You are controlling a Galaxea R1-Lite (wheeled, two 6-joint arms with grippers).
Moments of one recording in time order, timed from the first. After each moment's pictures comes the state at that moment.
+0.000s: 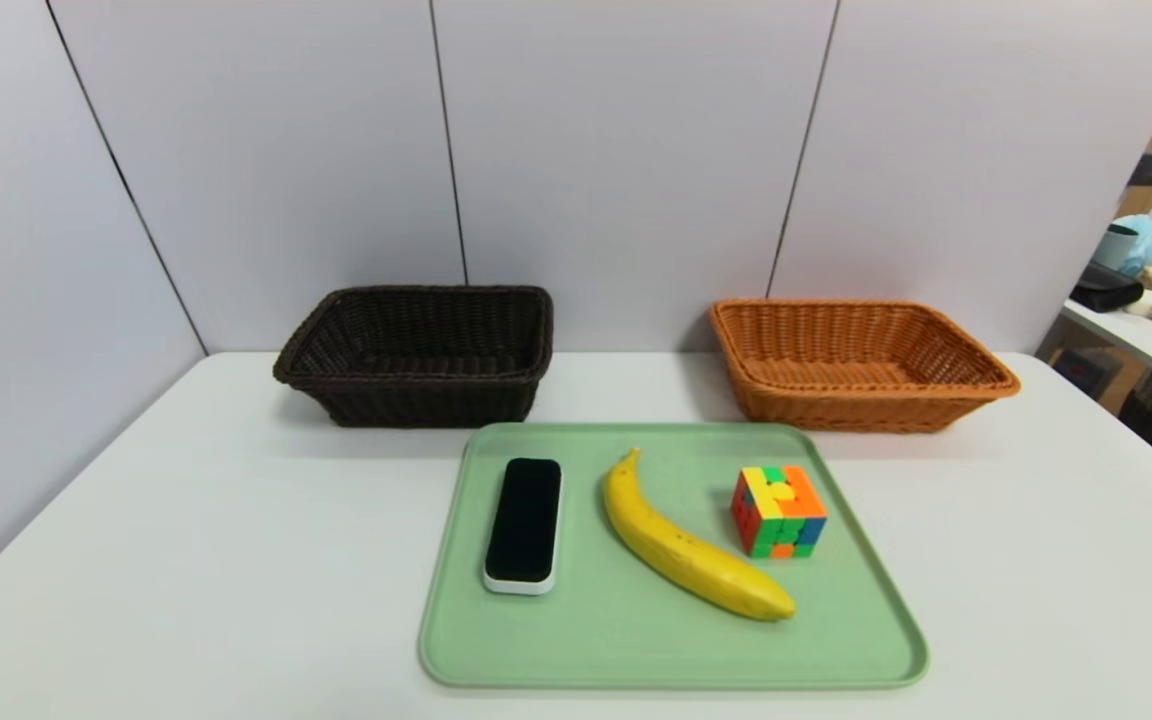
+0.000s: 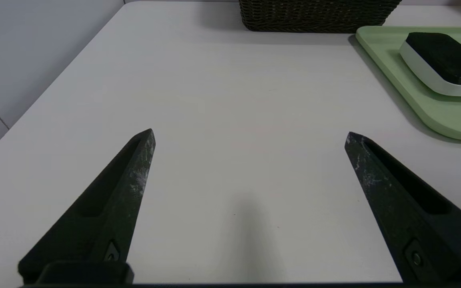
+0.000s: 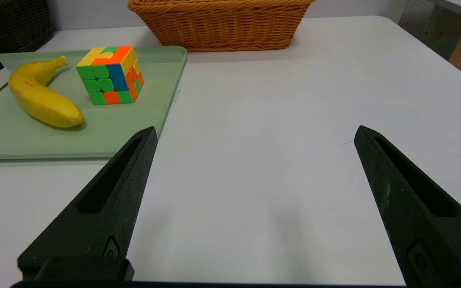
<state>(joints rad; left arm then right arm) 0.00 0.00 0.00 0.00 0.00 -0.04 0.00 0.00 0.00 0.00 0.00 0.04</state>
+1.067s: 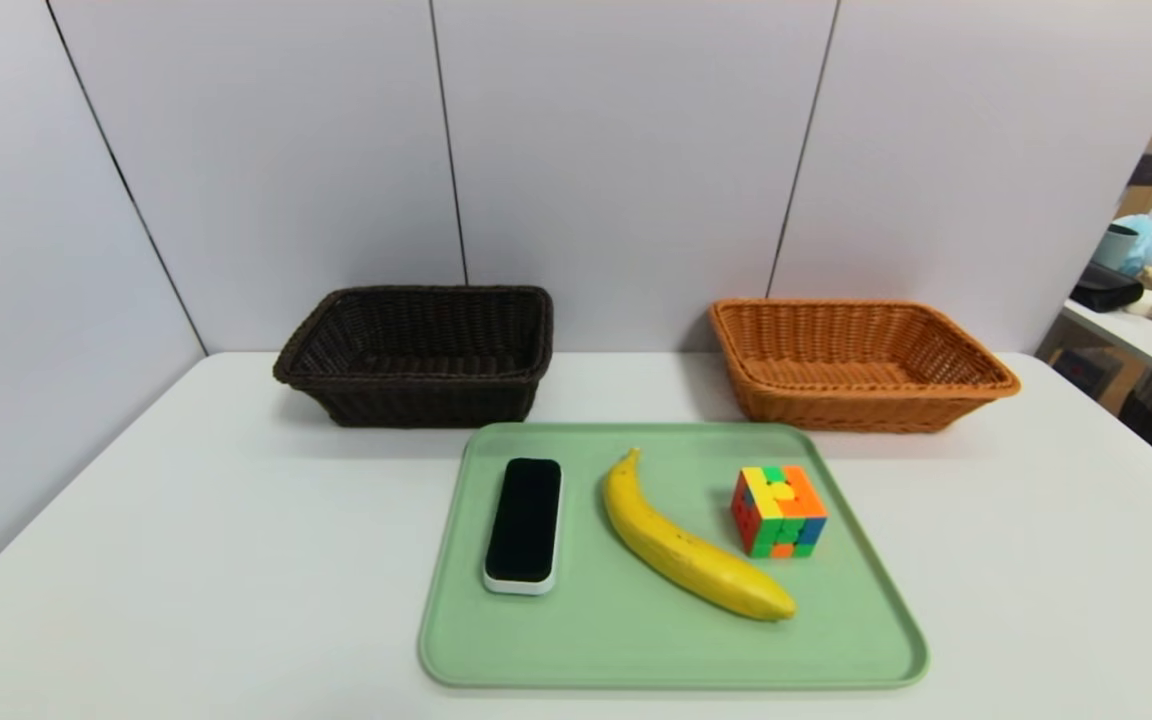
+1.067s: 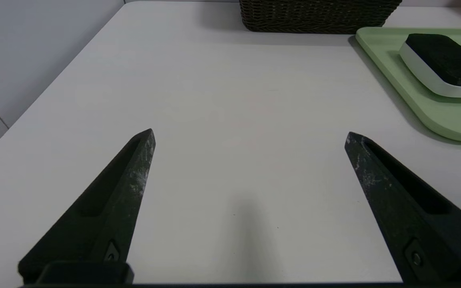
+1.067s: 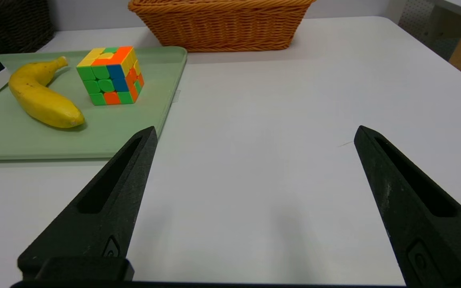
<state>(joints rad) 0.00 0.00 0.00 0.00 0.00 -0.04 0.00 0.00 0.00 0.00 0.00 0.04</state>
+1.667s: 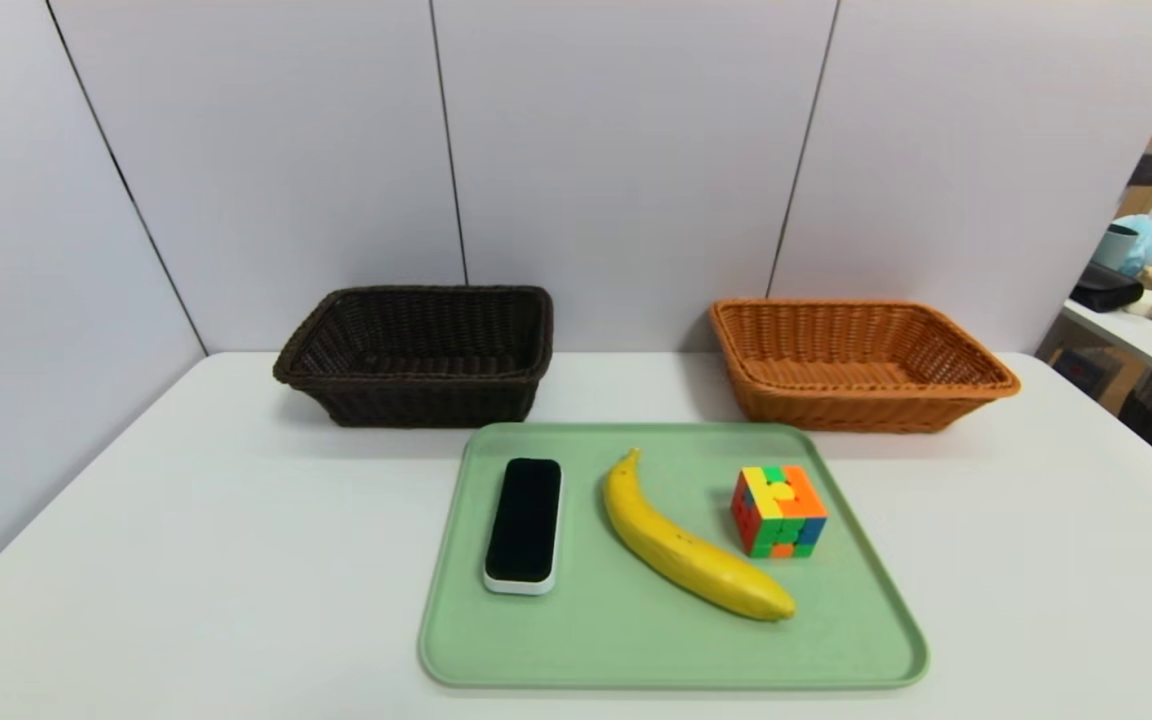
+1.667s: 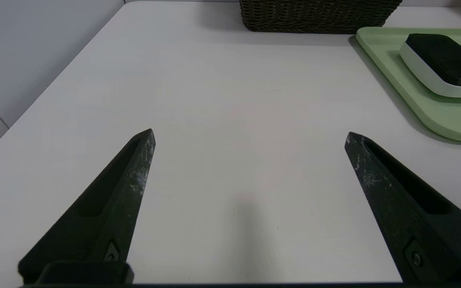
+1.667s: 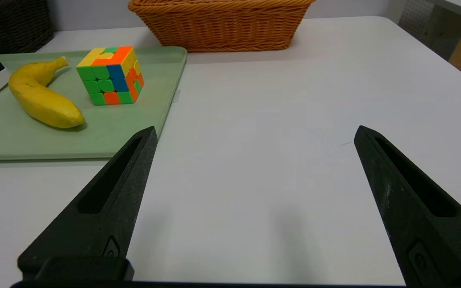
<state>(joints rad) 0.00 0.00 0.00 0.00 0.00 -0.04 0.00 0.00 0.00 0.00 0.00 0.04</state>
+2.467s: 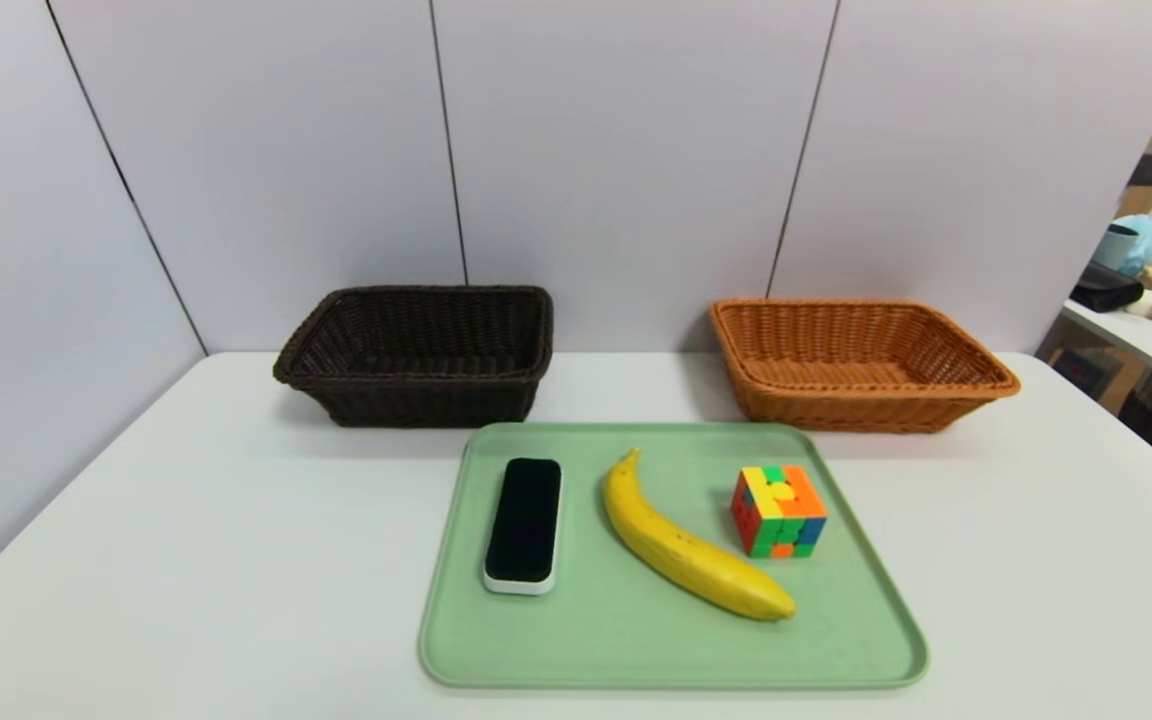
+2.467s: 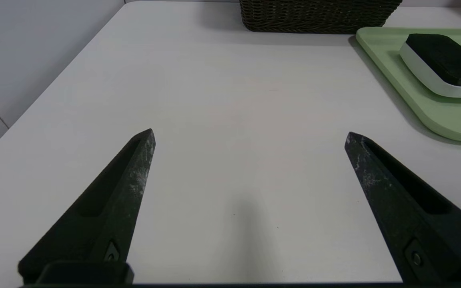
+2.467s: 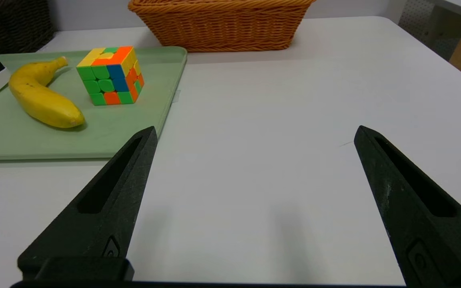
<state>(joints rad) 0.00 0.00 0.00 0.00 0.00 -0.04 0.00 0.00 0.00 0.00 0.00 0.04</state>
